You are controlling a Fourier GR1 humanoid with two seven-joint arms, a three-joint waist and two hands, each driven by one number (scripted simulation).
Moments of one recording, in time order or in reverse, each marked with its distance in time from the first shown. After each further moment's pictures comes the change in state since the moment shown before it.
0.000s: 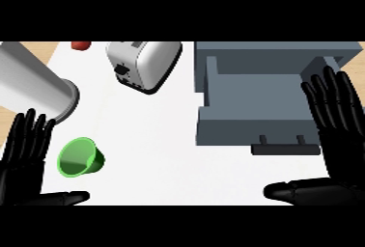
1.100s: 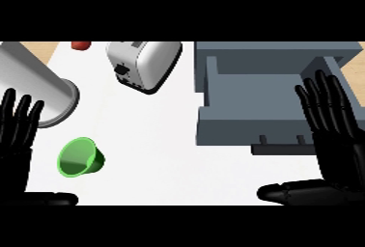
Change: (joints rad) left arm -0.096 0.044 -0.019 -0.145 0.080 0.023 0.097; right arm 0.019 0.007 0.033 0.008 0.020 -0.014 -0.018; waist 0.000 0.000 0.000
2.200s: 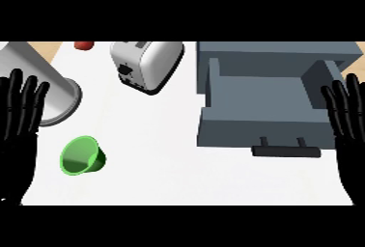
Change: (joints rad) left arm -0.111 0.040 -0.135 -0.065 -0.276 0.114 -0.007; right arm 0.044 -0.053 -0.033 -0.041 0.062 -0.014 -0.124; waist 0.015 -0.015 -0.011
